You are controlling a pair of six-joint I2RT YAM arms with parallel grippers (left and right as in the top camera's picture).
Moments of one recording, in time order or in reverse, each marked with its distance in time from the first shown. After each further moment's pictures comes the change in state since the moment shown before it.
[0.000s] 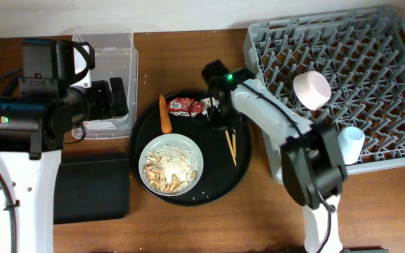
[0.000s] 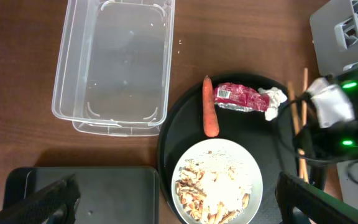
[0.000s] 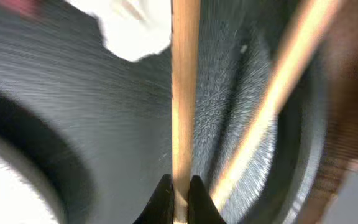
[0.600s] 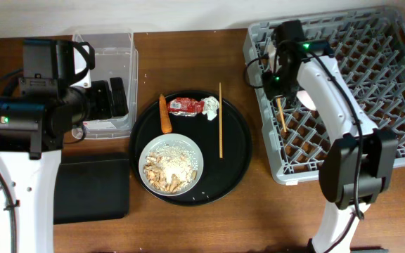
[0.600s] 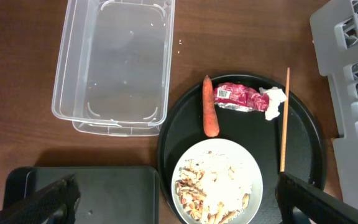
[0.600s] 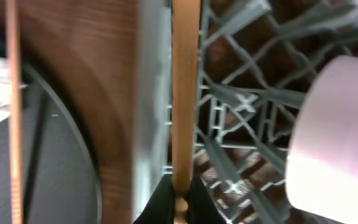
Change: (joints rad) left arm 0.000 0.000 0.000 0.000 0.000 0.000; right arm -0.325 -0.110 0.061 0.011 0.046 -0.312
